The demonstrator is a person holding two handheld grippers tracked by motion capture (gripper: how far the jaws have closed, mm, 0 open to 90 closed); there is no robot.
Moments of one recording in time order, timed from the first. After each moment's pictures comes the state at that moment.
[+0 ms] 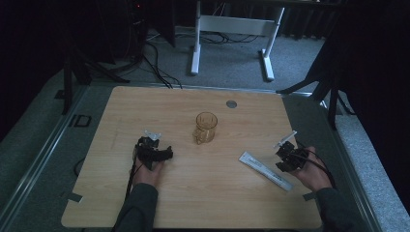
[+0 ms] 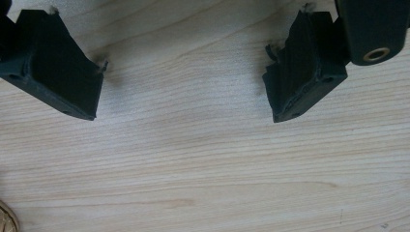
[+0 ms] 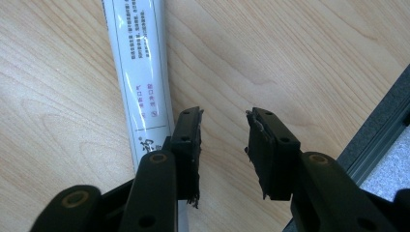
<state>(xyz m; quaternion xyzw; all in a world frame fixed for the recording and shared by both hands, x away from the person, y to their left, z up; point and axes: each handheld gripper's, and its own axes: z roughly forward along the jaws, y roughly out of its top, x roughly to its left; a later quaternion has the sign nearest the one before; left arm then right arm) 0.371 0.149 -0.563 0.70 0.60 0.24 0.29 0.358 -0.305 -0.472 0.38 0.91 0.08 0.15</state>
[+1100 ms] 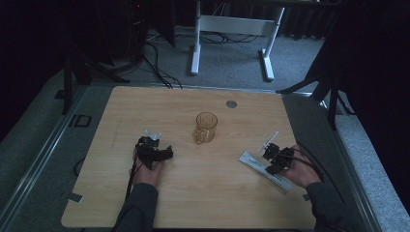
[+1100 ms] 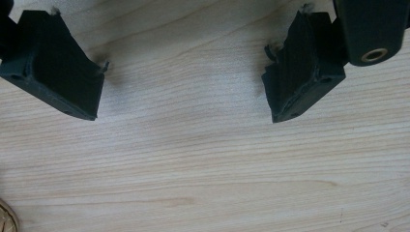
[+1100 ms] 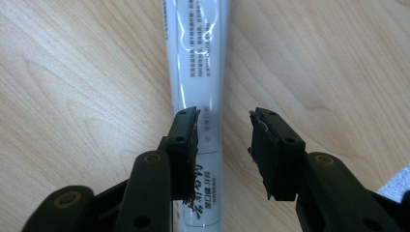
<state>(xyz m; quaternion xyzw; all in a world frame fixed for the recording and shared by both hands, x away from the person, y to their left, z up) 0.372 0.148 -0.563 0.70 0.60 0.24 0.29 0.364 -0.269 -0.484 0.32 0.94 0.03 0.10</state>
